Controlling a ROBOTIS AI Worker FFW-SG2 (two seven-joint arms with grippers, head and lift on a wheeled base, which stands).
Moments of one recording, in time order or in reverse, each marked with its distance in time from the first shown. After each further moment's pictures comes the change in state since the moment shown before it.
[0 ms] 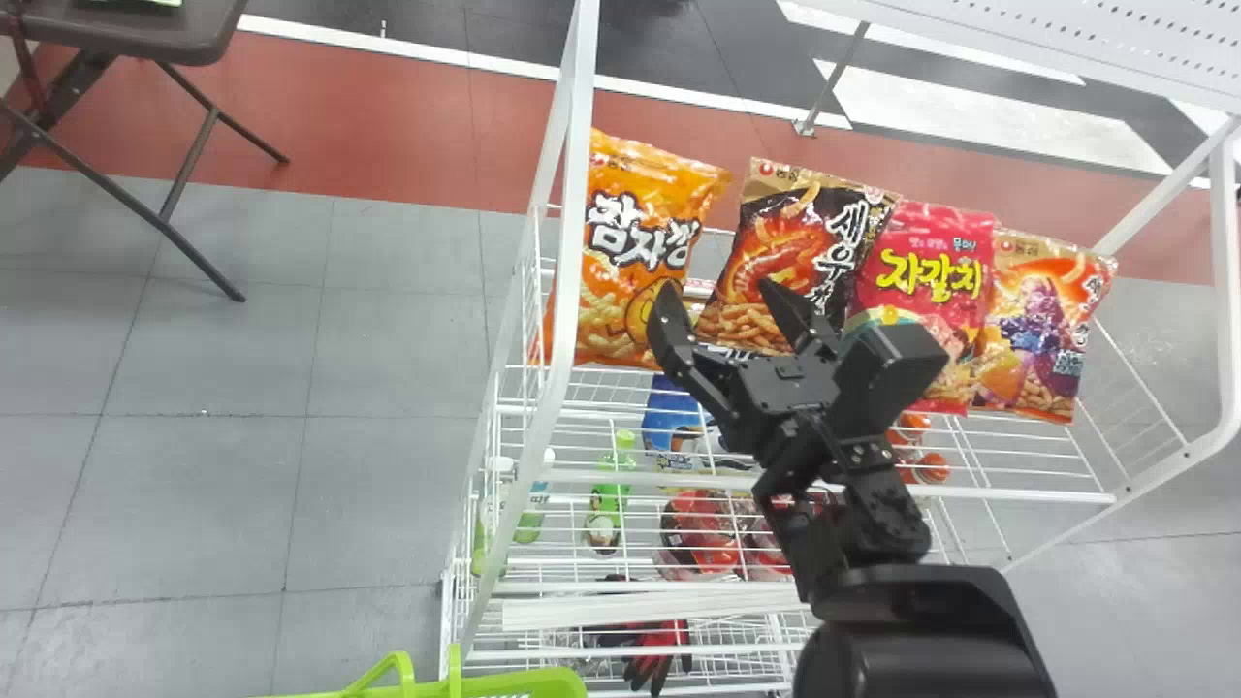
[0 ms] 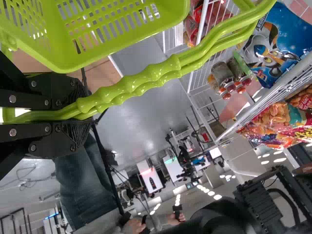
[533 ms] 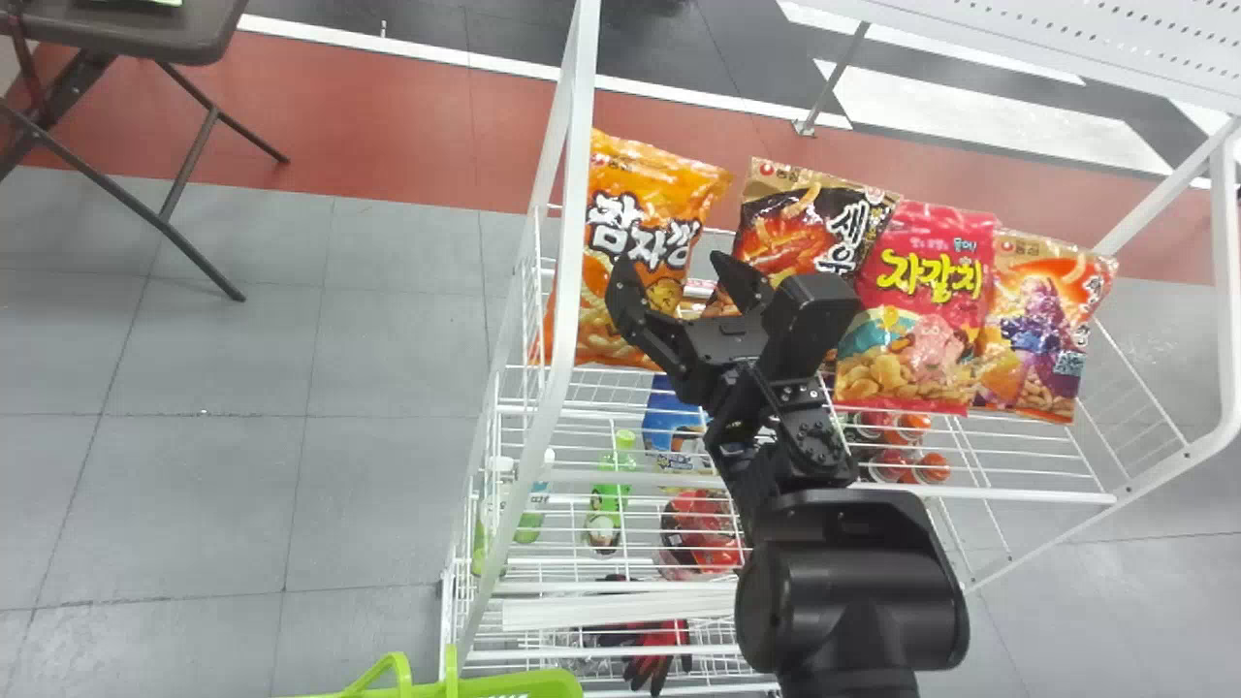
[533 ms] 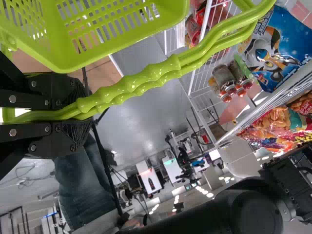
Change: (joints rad) left arm -0.011 -0.005 0.005 0.013 0.001 0.012 0.000; right arm -0.184 0.000 0.042 0.222 0.046 -0.024 -0.016
